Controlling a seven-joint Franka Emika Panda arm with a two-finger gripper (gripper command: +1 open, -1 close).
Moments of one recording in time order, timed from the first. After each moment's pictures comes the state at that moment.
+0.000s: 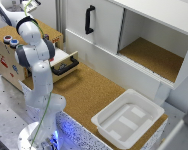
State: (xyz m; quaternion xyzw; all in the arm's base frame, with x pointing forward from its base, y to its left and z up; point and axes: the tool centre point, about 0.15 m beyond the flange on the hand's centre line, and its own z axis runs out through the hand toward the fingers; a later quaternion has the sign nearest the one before) arm 0.205 0.507 0.582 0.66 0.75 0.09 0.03
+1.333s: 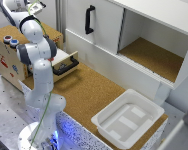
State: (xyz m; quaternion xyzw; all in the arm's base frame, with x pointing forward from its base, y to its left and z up) arm 0.265 0.488 0.509 0.68 0.73 0.02 0.06
